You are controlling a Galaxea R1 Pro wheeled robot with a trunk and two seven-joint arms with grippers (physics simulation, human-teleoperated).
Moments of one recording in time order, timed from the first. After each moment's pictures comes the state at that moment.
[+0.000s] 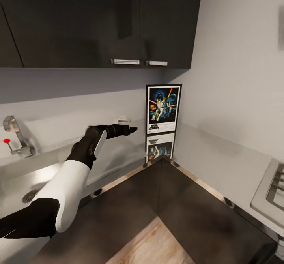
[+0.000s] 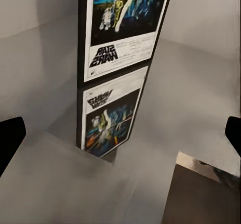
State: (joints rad) left arm -1.12 -0.12 -0.02 -0.79 -0.01 0.59 -0.41; right arm -0.14 -0.07 0.01 0.02 0.01 -0.47 0.00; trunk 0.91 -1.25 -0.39
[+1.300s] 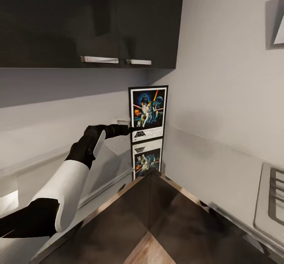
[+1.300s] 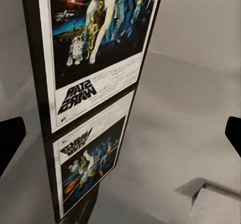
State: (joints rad) left arm -1.12 -0.11 -0.01 -0.79 -0.01 0.59 -0.41; right arm -0.12 -0.04 0.01 0.05 0.00 -0.45 0.00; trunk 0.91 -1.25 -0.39
